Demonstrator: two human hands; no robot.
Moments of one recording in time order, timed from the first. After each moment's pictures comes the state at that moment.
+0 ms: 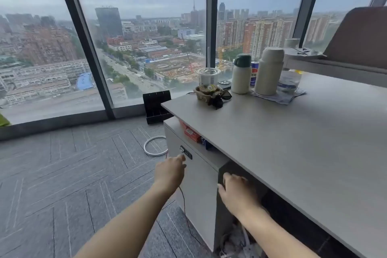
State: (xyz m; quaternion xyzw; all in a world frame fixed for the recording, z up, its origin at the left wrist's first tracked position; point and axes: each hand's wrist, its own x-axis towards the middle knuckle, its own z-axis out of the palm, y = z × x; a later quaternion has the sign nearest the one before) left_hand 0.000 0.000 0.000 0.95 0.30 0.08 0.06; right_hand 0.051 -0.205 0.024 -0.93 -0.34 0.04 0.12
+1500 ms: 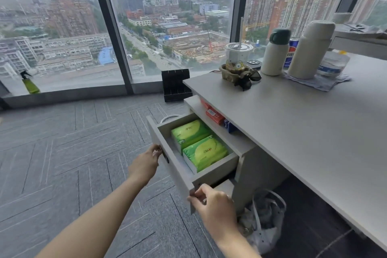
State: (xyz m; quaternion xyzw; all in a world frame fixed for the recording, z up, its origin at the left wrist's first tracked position) left_hand -0.095 0.088 -0.049 0.86 0.44 0.11 0.23; right_hand -0.035 -0.158 -0.041 -0.85 -0.40 0.07 0.34
